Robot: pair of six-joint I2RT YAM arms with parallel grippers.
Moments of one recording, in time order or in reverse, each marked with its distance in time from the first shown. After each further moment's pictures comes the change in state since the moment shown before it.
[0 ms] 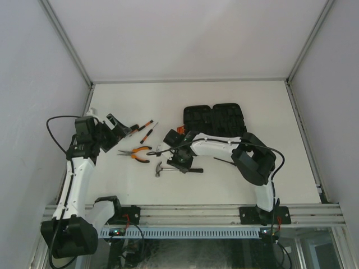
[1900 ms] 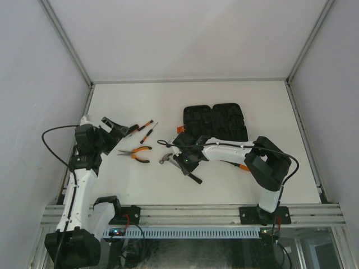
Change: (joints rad) left arm 0.011 -0.117 -0.129 0.152 -0.066 -0.135; right arm -0.019 -0.159 -0.230 0.196 0.048 0.479
